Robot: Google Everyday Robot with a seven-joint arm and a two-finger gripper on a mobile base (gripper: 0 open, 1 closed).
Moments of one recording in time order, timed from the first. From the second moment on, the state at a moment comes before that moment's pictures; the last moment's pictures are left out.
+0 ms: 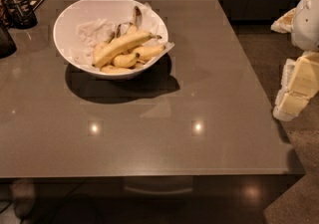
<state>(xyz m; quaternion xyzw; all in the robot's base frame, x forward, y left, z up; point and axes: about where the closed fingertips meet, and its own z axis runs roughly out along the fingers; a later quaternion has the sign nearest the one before) 0.438 -0.217 0.976 -0.60 0.78 -0.03 0.16</state>
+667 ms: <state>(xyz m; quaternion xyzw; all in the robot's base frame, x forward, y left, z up) 0.444 -0.209 0.980 -0.60 0.78 -0.04 0.16</state>
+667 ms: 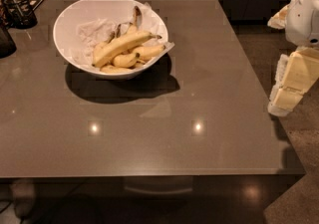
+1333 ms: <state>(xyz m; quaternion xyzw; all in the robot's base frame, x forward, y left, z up) 0.484 -0.150 0.999 -0.66 0.74 -0.07 0.14</state>
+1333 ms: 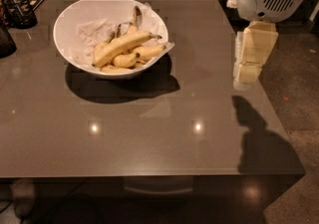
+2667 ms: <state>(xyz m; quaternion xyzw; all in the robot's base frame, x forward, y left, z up) 0.574 -0.048 1.001 -0.74 0.66 -0.08 0.14</state>
